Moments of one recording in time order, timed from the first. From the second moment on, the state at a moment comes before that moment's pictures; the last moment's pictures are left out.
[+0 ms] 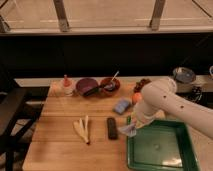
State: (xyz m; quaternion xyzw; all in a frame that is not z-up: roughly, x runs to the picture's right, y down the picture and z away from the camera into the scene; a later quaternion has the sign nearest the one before) arm 0.178 0.177 0.693 -0.30 -0.15 -0.20 0.92
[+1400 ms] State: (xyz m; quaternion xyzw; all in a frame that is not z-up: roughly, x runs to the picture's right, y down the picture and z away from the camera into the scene) arm 0.277 0.256 0.735 -0.38 -0.10 -0.02 0.92
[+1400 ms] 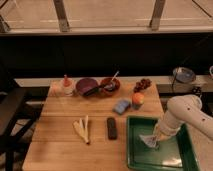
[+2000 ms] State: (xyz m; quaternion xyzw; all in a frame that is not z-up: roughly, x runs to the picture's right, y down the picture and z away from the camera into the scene) arm 0.276 0.278 0.764 -0.40 -0.13 0.00 0.91
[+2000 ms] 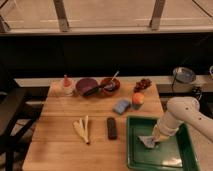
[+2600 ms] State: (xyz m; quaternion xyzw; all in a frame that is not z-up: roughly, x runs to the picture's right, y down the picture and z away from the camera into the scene) arm 0.337 0.305 0.750 -0.43 -0.08 0.06 0.90
